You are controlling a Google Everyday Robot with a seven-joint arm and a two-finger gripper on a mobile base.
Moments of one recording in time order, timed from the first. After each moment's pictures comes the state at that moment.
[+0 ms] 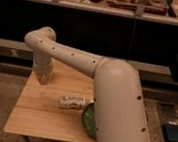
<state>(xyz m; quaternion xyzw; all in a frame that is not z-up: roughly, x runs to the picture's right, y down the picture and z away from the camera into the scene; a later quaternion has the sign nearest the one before) -0.211 0.082 0.747 -0.19 -0.33 -0.75 0.54</state>
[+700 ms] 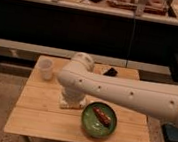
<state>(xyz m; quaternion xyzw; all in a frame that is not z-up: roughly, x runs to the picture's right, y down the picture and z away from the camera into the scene) -0.016 0.124 0.643 -0.18 -0.18 -0.59 0.77</state>
